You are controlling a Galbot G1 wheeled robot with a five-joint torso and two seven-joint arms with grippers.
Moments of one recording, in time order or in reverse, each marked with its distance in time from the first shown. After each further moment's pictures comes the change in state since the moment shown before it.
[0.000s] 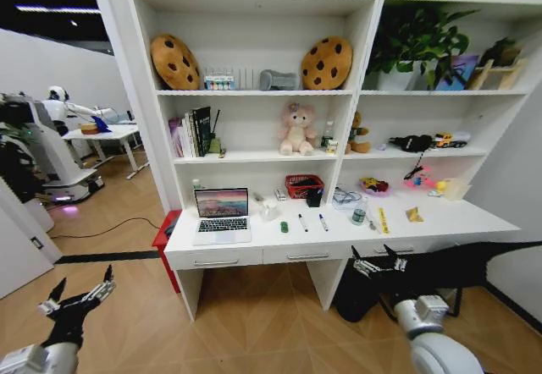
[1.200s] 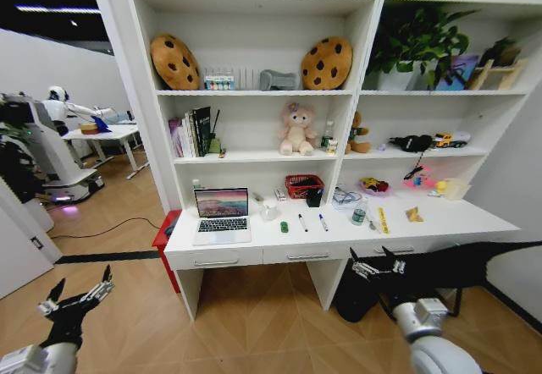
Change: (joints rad) left arm -0.004 -0.010 -0.003 0.006 0.000 -0.001 0.005; right arm -0.015 0.012 -0.007 0.008 -0.009 0.003 -0.010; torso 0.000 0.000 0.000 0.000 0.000
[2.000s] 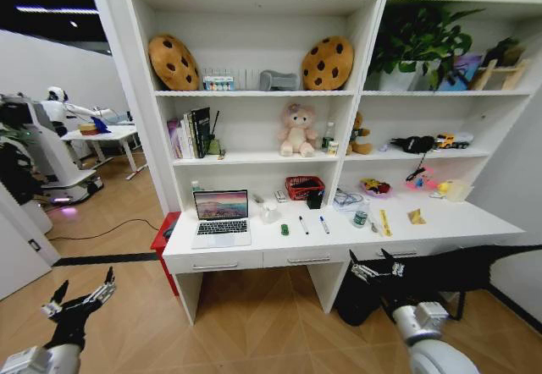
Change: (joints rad) left arm -0.002 -0.020 0.017 0.009 0.013 -0.006 0.004; right arm -0.009 0.009 -0.003 -0.013 0.012 0.034 -0.017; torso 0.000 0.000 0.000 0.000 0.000
